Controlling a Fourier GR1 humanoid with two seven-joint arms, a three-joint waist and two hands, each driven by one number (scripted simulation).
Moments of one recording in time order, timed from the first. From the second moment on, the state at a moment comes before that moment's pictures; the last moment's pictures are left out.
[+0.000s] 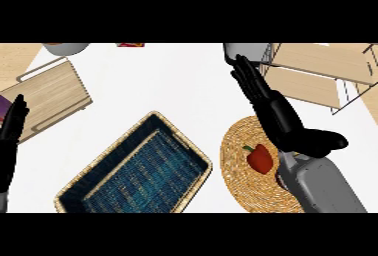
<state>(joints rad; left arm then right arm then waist) 0.02 0.56 -0.02 -1.52 0.04 0.26 -0.17 -0.41 -0.23 0.32 -1.56 -0.26 -0.06 -0.07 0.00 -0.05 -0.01</state>
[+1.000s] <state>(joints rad) 0.03 0.45 0.00 -1.40 0.25 0.10 0.05 -0.11 -0.16 0.57 -1.50 0.63 -0.69 0.19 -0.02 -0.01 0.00</state>
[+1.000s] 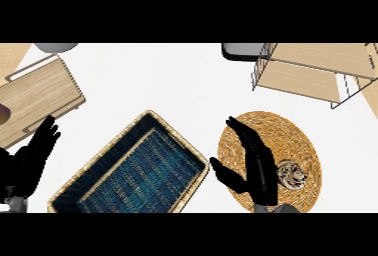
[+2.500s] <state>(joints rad) 0.04 0.43 0.04 -1.43 0.22 0.04 0.08 -0.25 -0.22 0.56 -1.68 1.09 0.46 0.91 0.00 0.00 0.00</state>
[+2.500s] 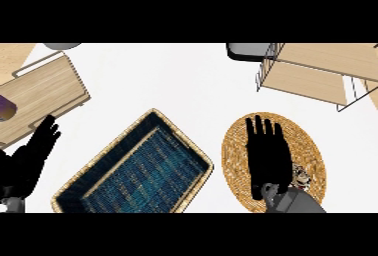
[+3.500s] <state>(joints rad) 0.03 0.35 0.12 -1.44 0.14 -0.03 0.11 -0.23 -0.19 0.41 -1.43 1.24 0.32 0.68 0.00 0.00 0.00</state>
